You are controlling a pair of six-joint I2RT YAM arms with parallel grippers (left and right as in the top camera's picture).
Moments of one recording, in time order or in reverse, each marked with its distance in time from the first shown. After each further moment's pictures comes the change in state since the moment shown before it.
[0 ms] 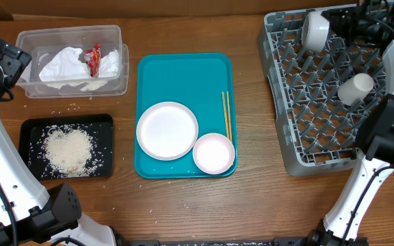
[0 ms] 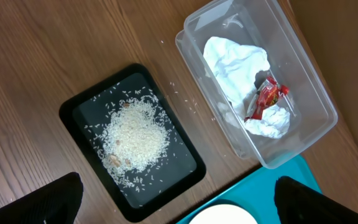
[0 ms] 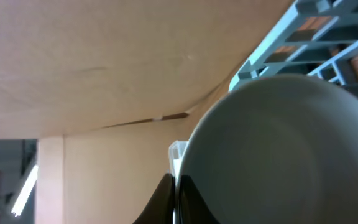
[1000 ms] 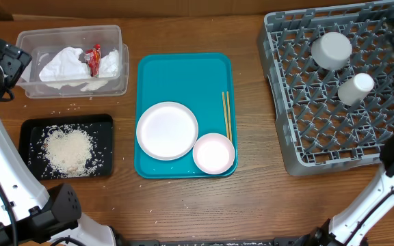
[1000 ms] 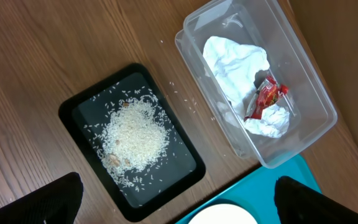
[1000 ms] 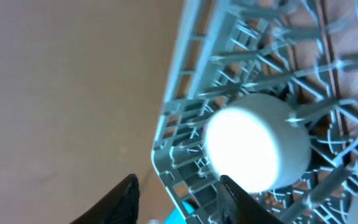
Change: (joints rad) left arm 0.000 0.000 0.000 0.000 0.002 0.000; right arm -0.190 -0.208 0.086 -0.425 0.486 -0.125
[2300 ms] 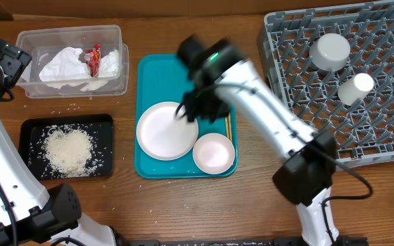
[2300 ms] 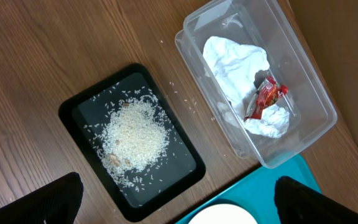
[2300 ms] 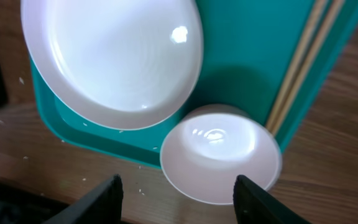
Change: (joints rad) left arm 0.000 0.000 0.000 0.000 0.000 0.000; right arm 1.262 -0.090 -0.193 -0.569 0.587 -0.263
